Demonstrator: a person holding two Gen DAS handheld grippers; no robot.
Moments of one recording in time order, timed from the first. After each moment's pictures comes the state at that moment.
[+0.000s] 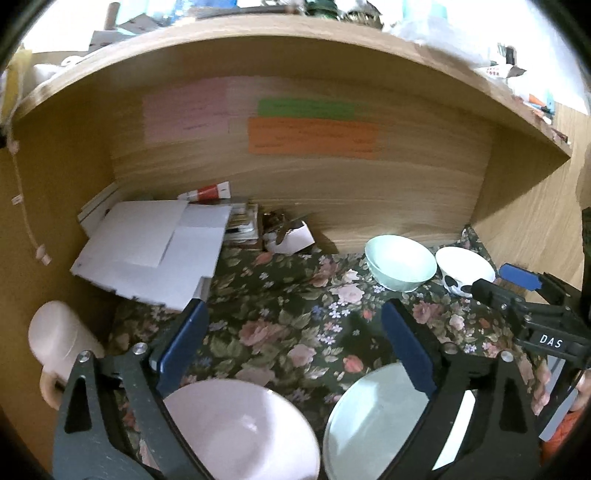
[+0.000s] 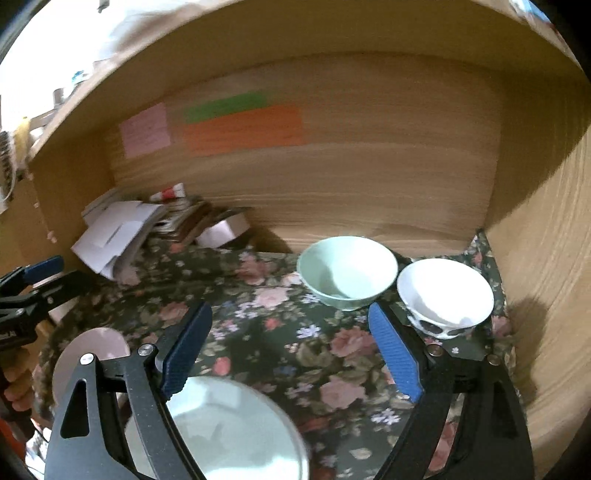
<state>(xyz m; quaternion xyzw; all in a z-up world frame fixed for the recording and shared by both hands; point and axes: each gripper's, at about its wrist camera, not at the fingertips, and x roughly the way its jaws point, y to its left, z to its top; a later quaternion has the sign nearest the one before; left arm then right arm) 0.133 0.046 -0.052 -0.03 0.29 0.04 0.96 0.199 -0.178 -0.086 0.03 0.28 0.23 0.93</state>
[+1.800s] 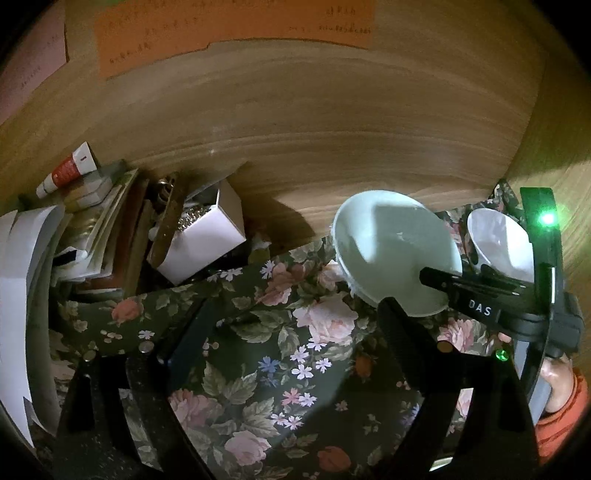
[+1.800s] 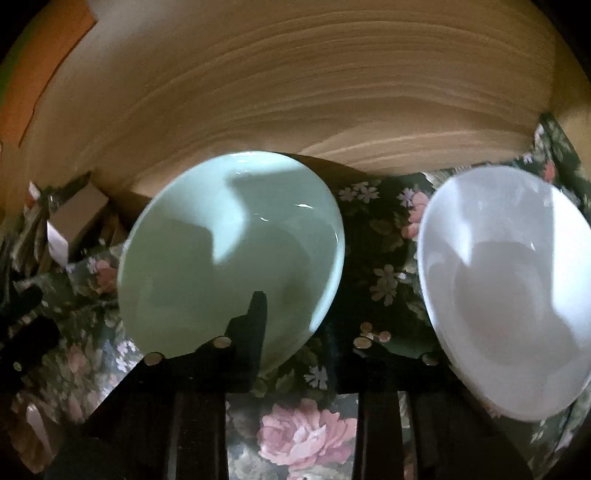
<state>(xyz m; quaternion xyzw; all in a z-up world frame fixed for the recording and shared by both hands) 0.321 0.009 -0.127 -0.01 0.42 -0.01 0.91 0.386 -0.177 -0.193 0.09 0.47 0.18 0.86</state>
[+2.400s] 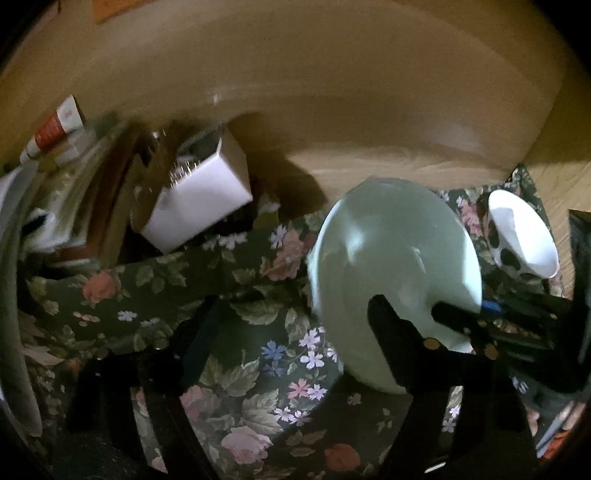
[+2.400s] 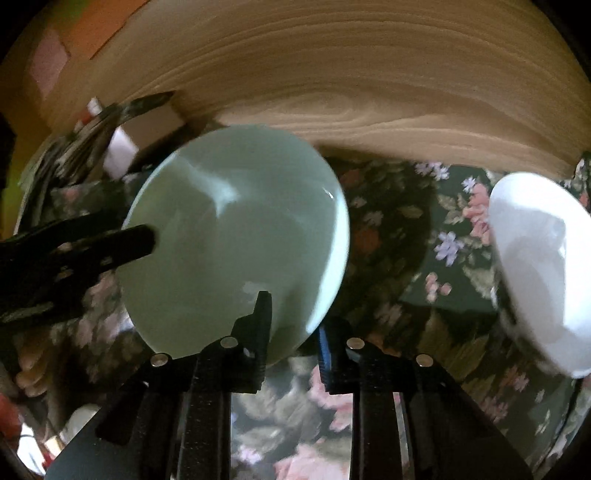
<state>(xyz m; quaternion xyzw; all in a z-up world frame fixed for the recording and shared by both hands) 0.338 0.019 -0.159 -0.03 0.48 0.00 0.88 0.345 -0.151 -0.183 0.03 0.48 0.29 0.83</state>
